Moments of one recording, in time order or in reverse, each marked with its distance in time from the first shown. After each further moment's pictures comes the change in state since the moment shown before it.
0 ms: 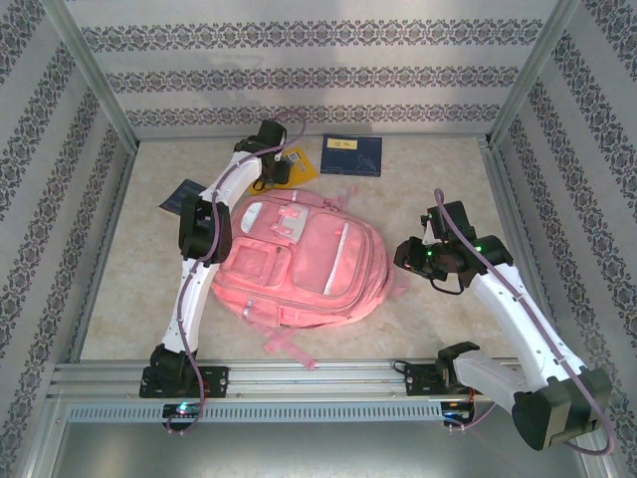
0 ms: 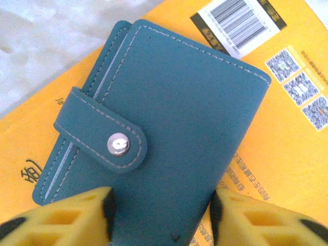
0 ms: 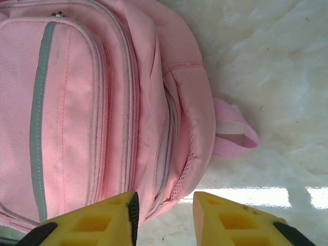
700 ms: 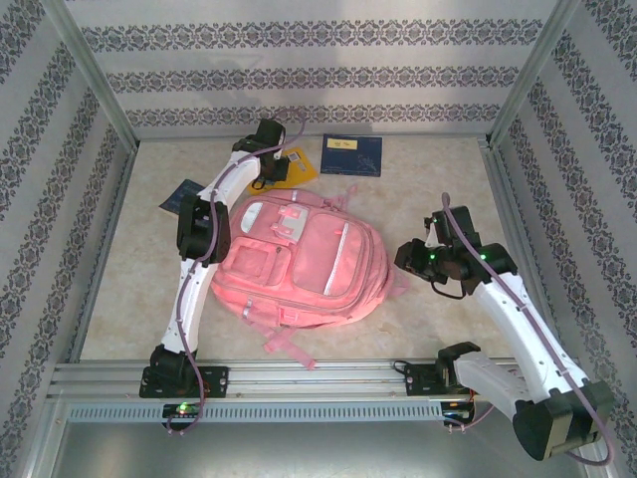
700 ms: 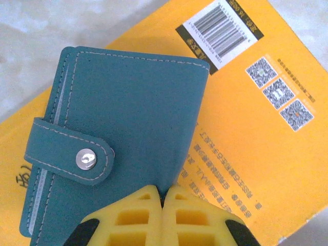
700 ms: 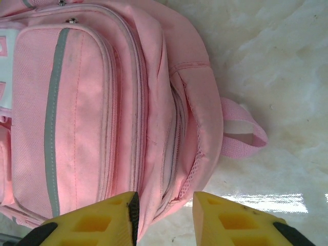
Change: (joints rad) left arm 0.002 -0.031 -0.037 0.029 0.040 0.004; right arm -0.013 -0.069 -0.045 0.033 -0.029 0.033
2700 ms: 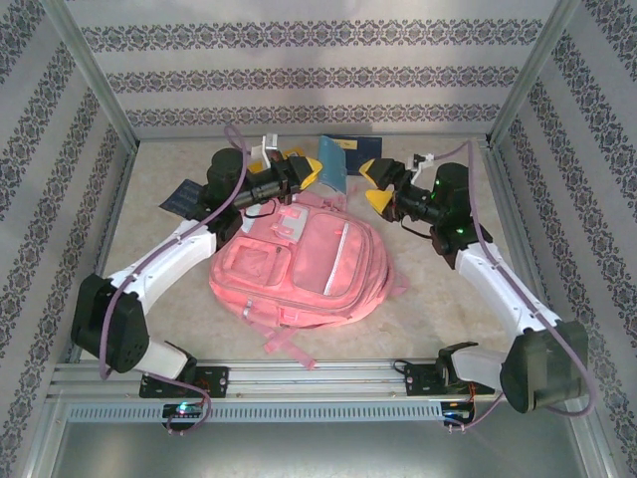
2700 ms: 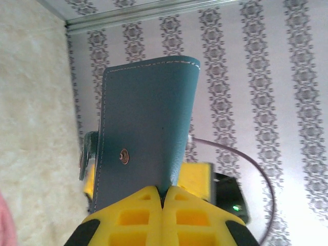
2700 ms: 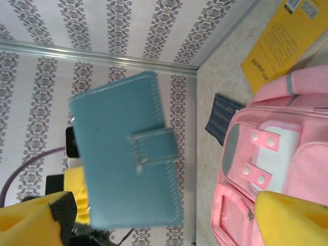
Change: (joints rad) left arm -0.186 -1.096 -1.208 1.159 0.671 -1.279; right arm -0.032 0.275 0.015 1.081 -0.452 0.668
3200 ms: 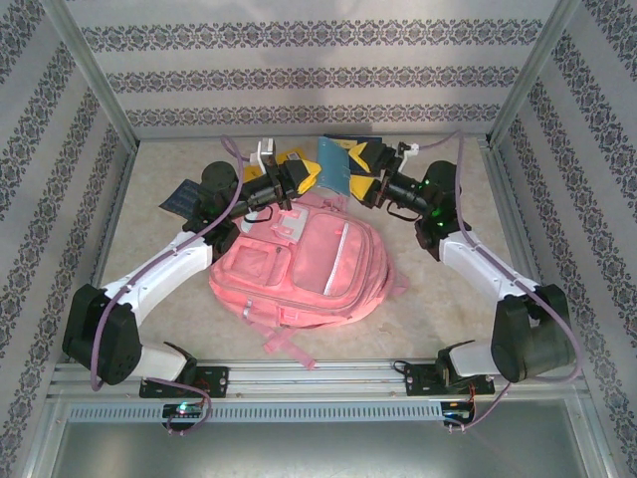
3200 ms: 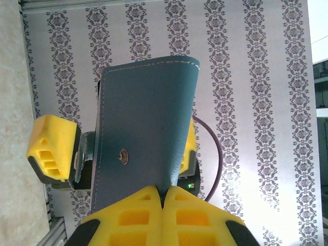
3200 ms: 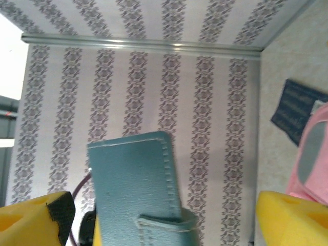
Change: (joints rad) left arm -0.019 -0.058 -0.093 0.168 0.011 -0.151; right arm 0.060 0.152 -0.003 0.470 -0.061 0.305
